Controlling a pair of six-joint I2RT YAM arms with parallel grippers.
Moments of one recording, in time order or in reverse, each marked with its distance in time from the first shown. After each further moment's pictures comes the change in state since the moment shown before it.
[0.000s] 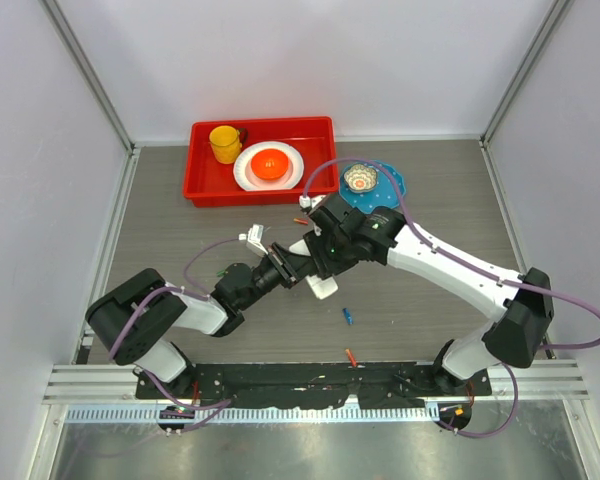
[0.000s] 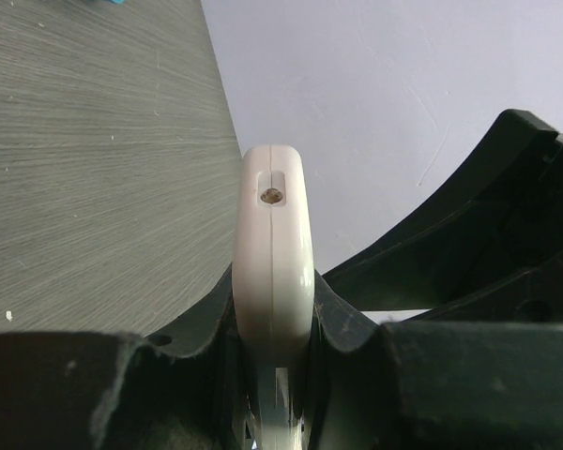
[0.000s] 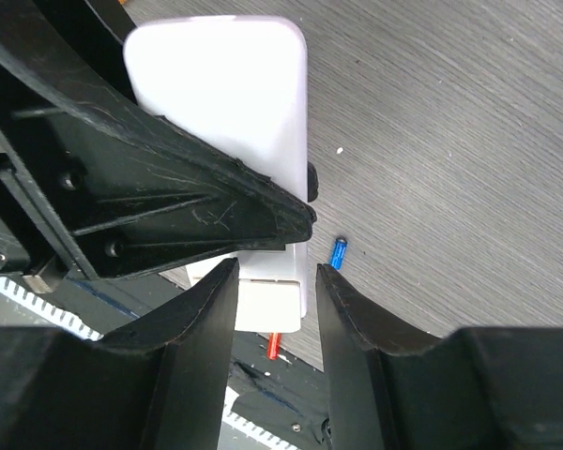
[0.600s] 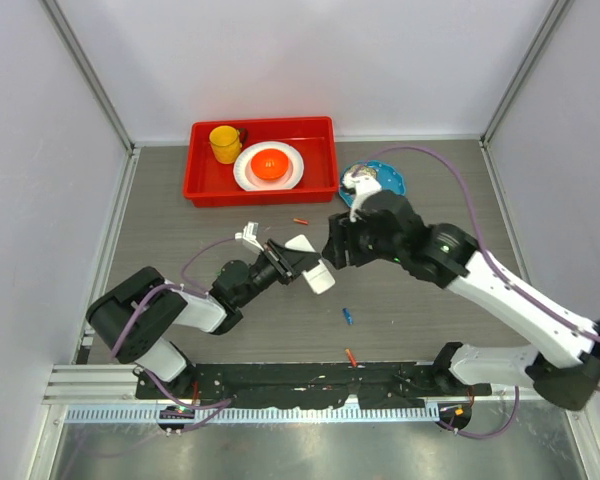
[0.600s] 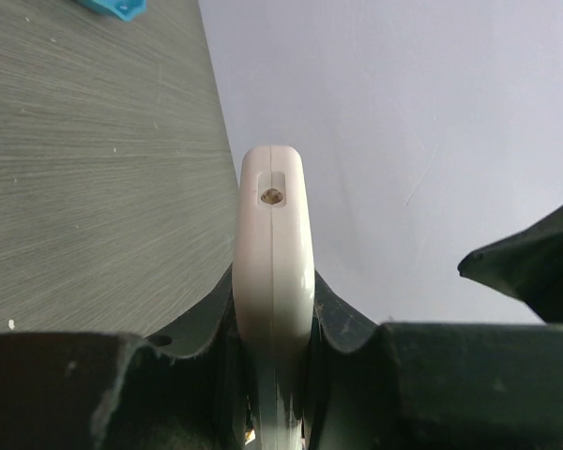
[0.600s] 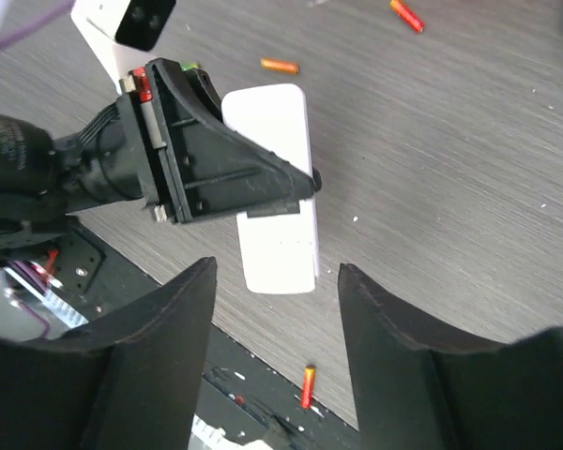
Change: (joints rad) left arm 0.038 0.011 0.000 0.015 0.013 -0.050; right arm -0.020 -0.260 -0.041 0.133 0.036 0.043
